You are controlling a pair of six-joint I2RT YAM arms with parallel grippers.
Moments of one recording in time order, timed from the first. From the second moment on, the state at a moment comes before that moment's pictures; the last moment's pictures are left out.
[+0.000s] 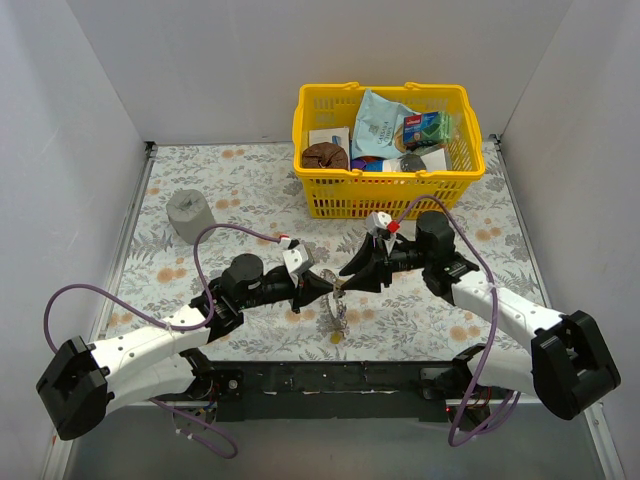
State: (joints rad) left arm -0.86 0.97 0.47 0.34 0.41 -0.09; right arm 0.55 1.17 0.60 0.39 -1.17 0.05
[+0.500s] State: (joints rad) left arm -0.86 0.97 0.48 0.35 0.42 -0.10; right arm 0.58 1.22 0.58 0.43 -1.17 0.08
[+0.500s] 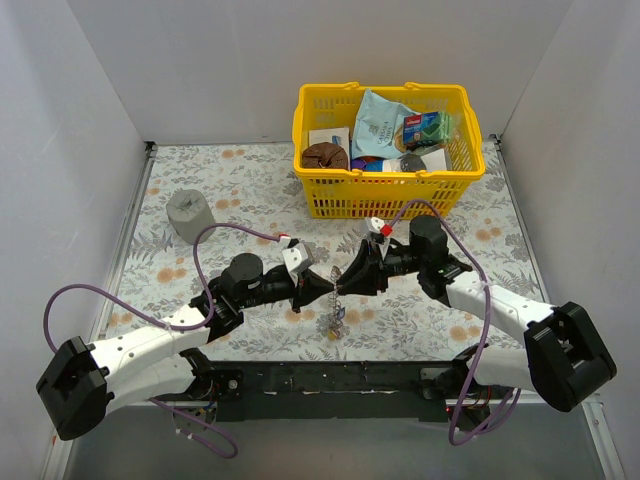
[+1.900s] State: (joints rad) left arm -0.86 1.14 0.55 0.31 0.42 0.00; right arm 0.61 1.23 0.77 -0.34 -0.74 -0.22
